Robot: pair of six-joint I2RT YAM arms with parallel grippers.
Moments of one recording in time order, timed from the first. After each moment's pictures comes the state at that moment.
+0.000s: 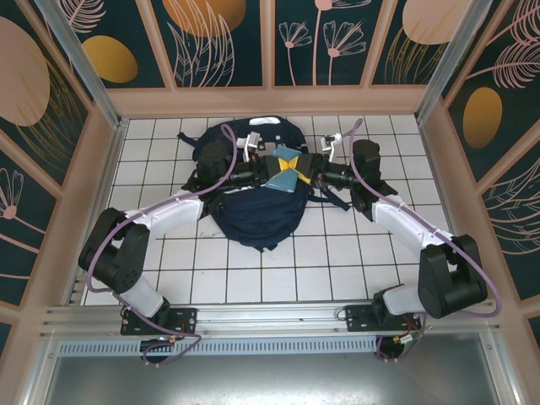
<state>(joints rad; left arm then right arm) -0.56 1.63 0.98 0.58 0.77 -1.19 0.35 1.37 0.85 0.31 -0.88 1.05</state>
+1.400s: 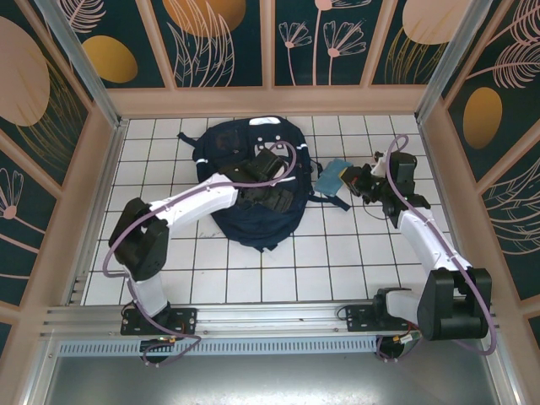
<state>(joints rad) -0.78 1.83 1.44 -0.65 -0.09 -0.23 0.05 1.21 0.77 -0.14 -0.61 0.89</state>
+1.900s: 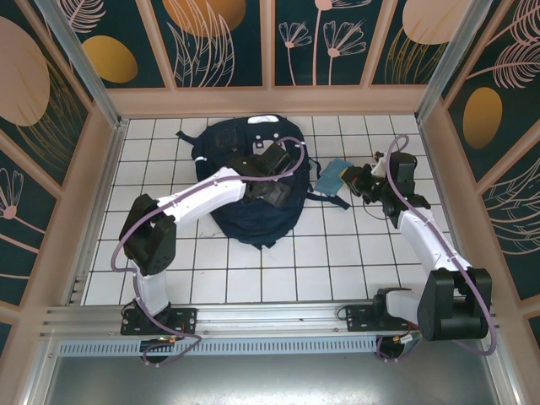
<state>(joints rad) -0.79 1.88 1.57 -0.77 -0.25 -0.21 0.05 1.20 0.77 -0.15 -0.60 0.89</state>
